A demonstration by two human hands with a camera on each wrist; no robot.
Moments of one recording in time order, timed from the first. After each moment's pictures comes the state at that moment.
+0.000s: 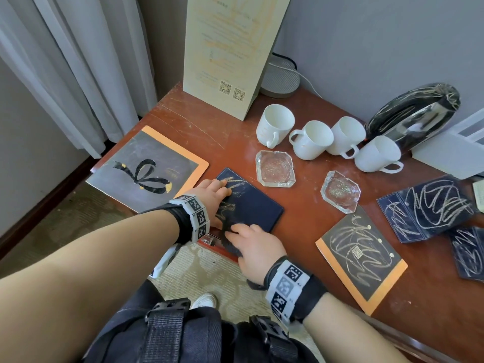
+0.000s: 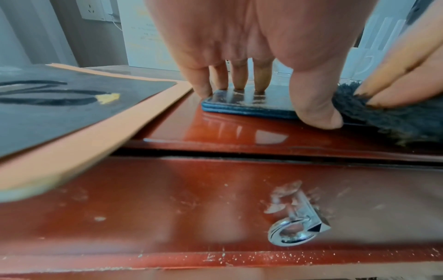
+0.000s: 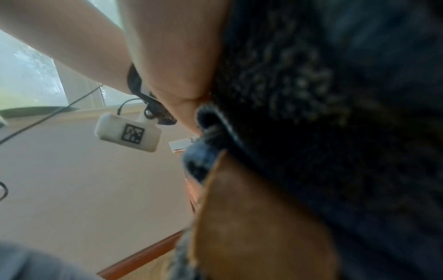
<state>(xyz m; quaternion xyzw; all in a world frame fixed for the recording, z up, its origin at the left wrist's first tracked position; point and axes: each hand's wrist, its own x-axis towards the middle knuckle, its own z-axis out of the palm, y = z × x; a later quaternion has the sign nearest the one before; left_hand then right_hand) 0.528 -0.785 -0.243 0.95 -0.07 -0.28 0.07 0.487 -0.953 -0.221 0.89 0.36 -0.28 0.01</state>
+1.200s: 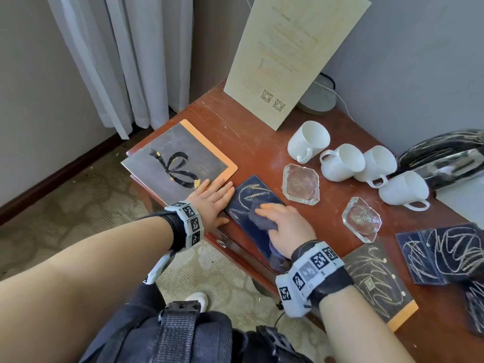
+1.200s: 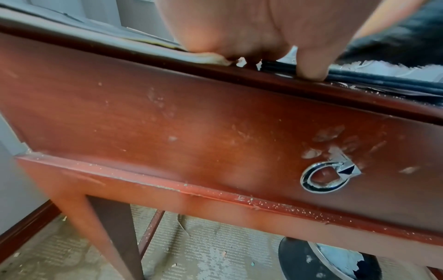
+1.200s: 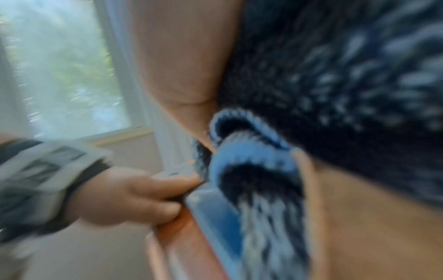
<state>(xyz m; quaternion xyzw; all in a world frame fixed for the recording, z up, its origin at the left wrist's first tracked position) 0.490 -0.746 -0.269 0.96 -0.05 -0.25 0.06 0.546 -0.939 -0.214 0.91 0.30 -0.27 -0.04</state>
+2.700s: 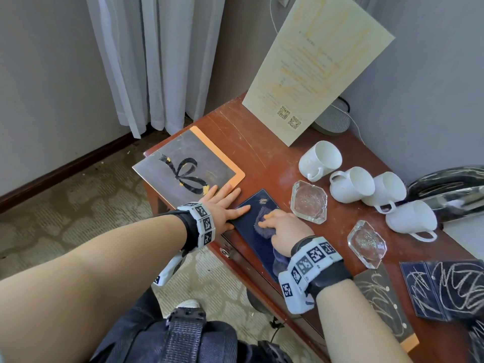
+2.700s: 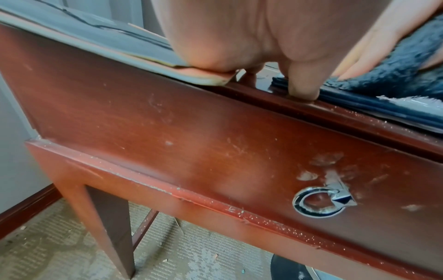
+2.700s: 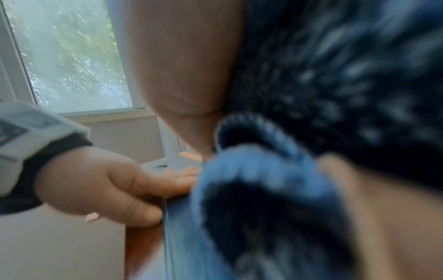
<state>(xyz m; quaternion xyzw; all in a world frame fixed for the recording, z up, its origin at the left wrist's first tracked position) 0.500 -0.744 -0.263 0.95 -0.05 -0.31 0.06 0.575 -0.910 -0.219 0.88 0.31 -0.34 0.09</state>
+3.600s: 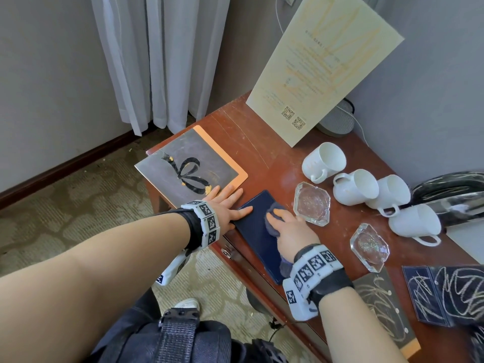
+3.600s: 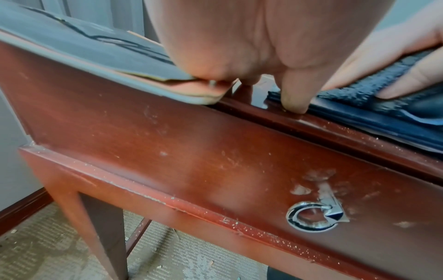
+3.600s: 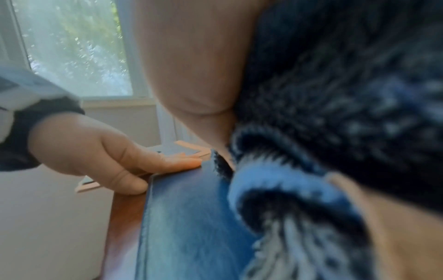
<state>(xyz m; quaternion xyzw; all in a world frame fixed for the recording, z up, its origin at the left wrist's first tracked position) 0.502 -0.743 -0.259 0.94 -0.04 -0.33 0.08 0.573 -0.919 -0.226 0.88 0.30 -0.32 0.16</state>
